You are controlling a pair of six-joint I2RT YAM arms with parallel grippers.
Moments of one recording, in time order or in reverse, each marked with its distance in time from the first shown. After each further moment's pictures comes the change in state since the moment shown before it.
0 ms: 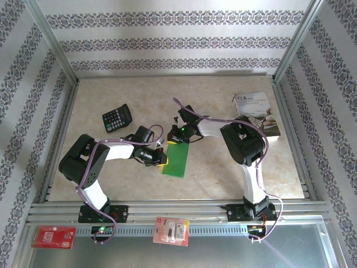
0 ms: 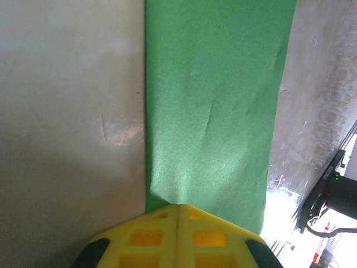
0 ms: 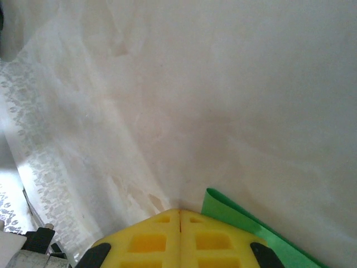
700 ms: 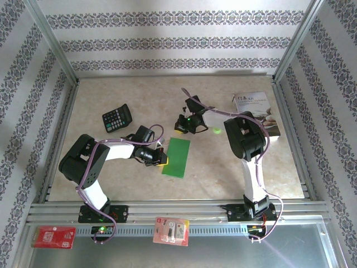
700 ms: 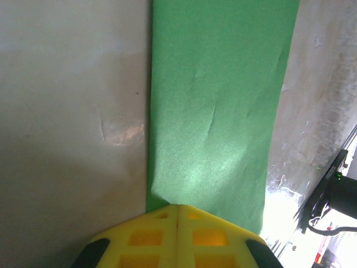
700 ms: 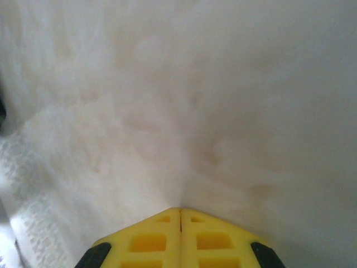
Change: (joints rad) left arm -0.003 0.000 0.011 -0.014 -0.007 0.003; right arm -0.113 0.042 0.129 -0.091 0.104 -0.032
